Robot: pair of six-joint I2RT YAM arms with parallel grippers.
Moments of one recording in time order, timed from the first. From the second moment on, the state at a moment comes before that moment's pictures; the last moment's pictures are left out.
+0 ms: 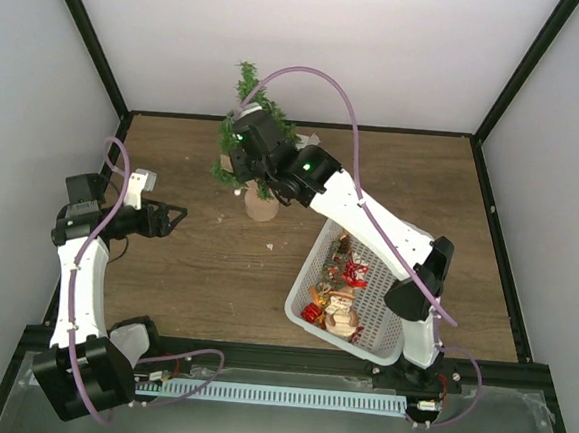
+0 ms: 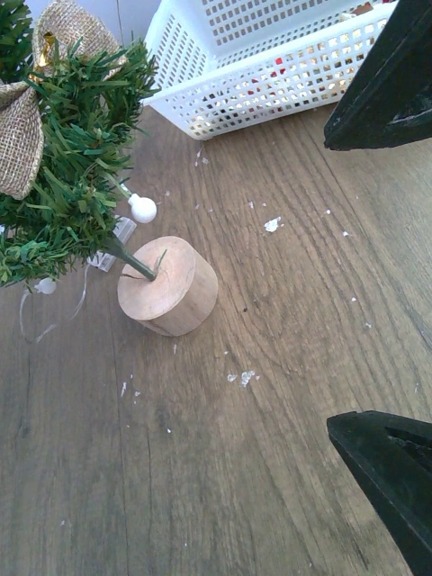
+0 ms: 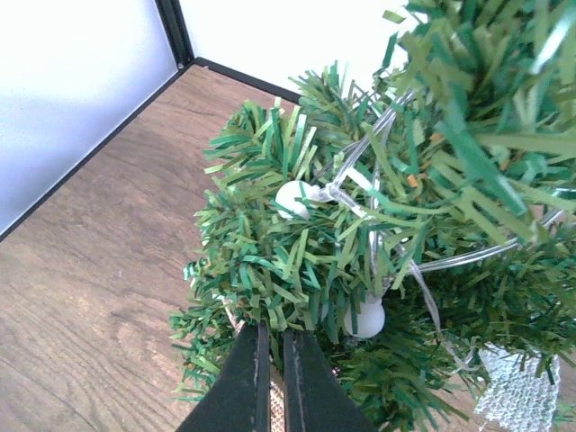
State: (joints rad) left arm 0.35 1.00 0.88 -0.82 0.87 0.29; right arm 0.98 1.95 2.19 -0.84 0.37 0.26
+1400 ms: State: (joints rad) left arm 0.35 0.99 0.88 -0.82 0.87 0.29; right arm 0.94 1.97 2.04 -0.85 0.23 0.31
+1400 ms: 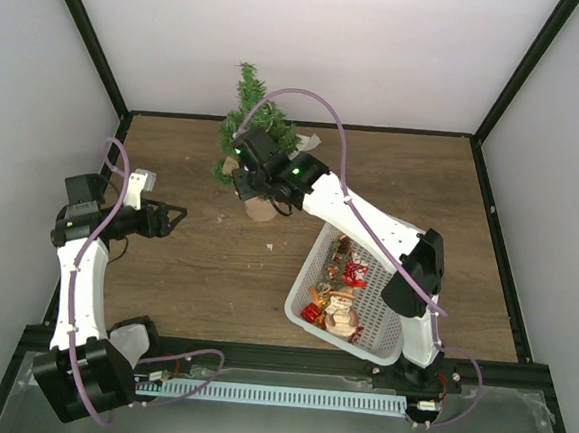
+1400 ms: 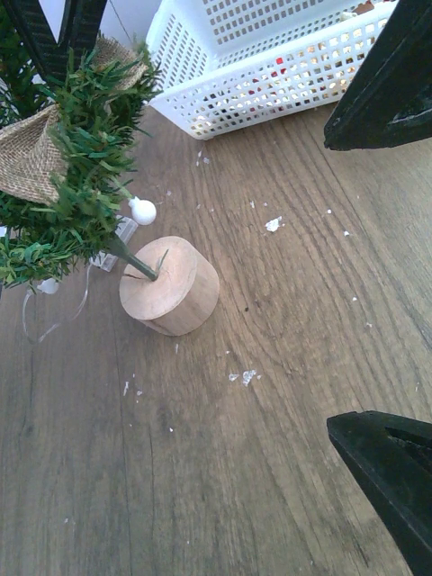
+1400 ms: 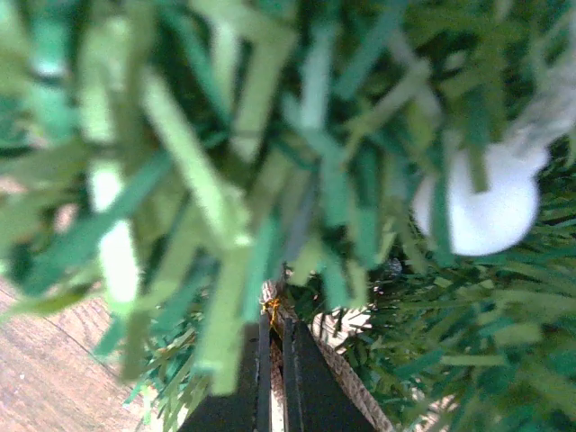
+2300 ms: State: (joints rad) left arm 0.35 0.99 0.88 -0.82 0.87 0.28; right arm 0.93 1.72 1.89 -0.85 0.30 0.36
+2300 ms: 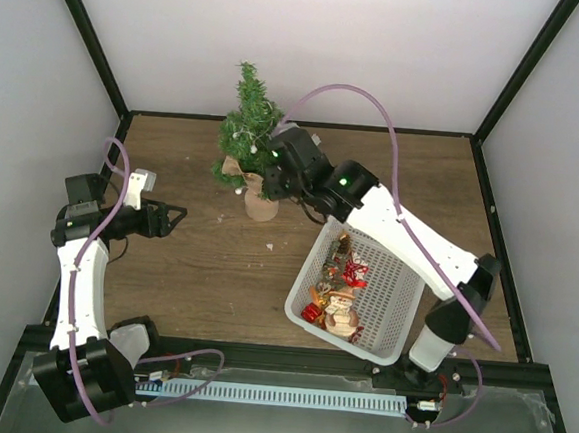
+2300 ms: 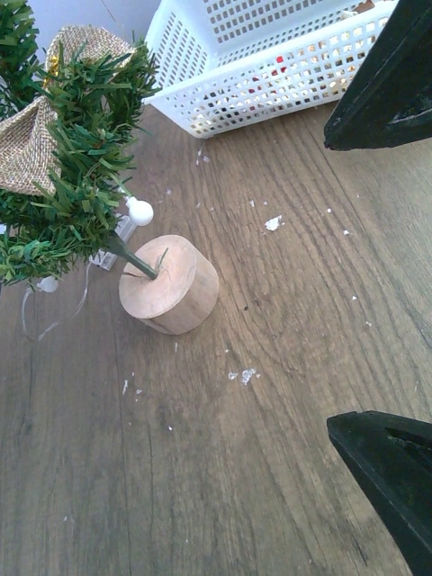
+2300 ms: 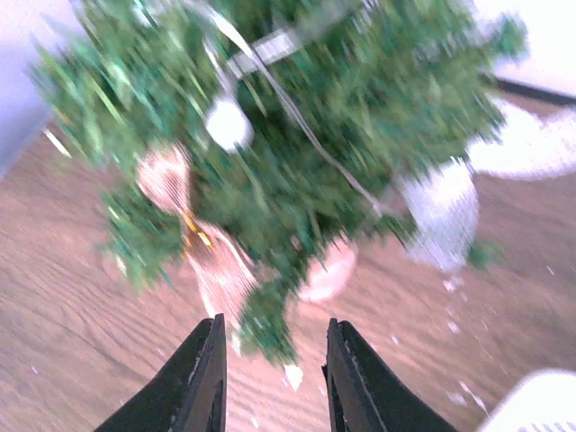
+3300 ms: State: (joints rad) left arm 0.23 1.14 0.88 -0.82 0.77 0.29; right arm 0.72 1.15 0.87 -1.07 -0.37 0.65
